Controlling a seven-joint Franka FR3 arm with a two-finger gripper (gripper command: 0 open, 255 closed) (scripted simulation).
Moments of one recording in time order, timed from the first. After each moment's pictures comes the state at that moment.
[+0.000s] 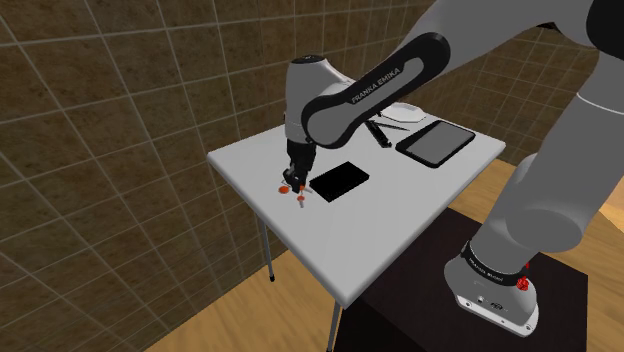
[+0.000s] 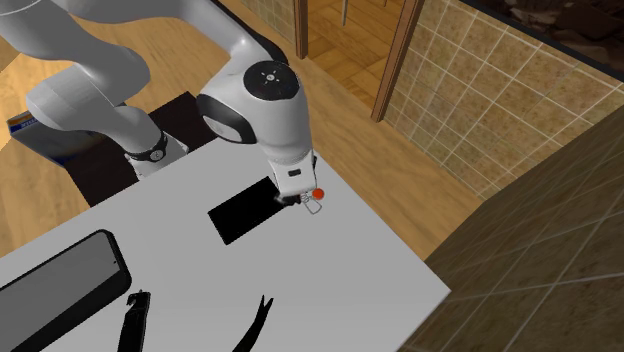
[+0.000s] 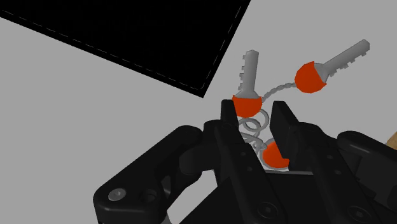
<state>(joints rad) 0.07 -0.01 0.28 -2.32 0.04 2.38 0.10</state>
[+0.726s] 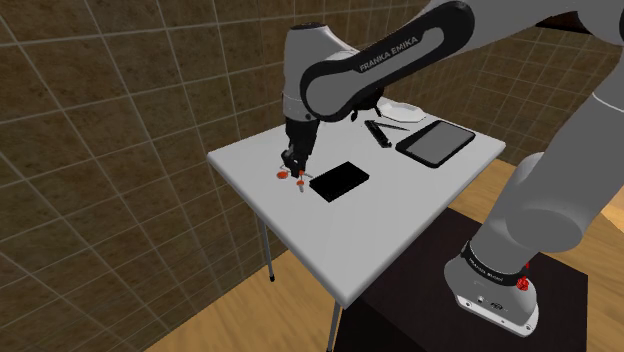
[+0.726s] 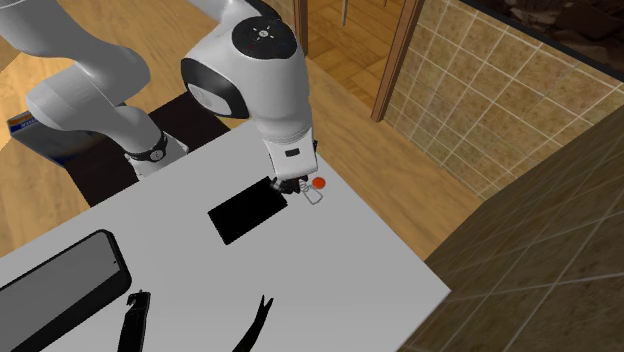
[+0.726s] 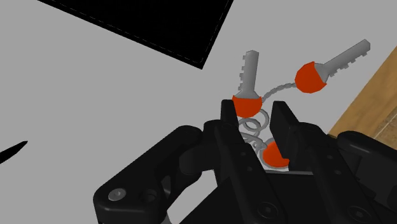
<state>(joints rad) 0.07 -0.09 0.28 -2.25 0.06 2.23 0.08</state>
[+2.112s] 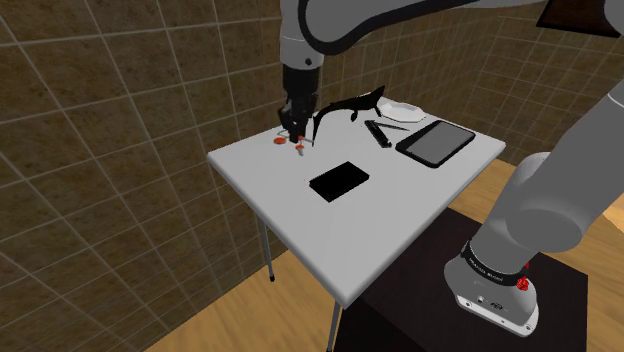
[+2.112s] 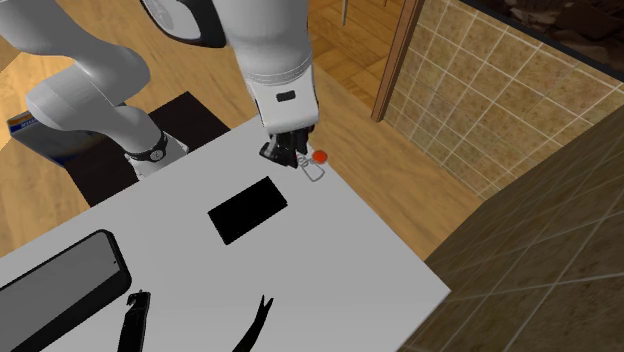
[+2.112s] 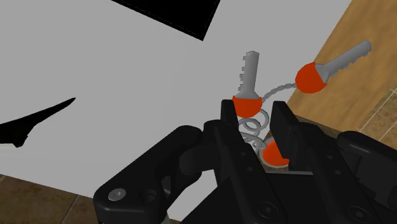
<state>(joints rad) 0.07 -0.17 0.27 -2.05 0.08 1.94 0.08</state>
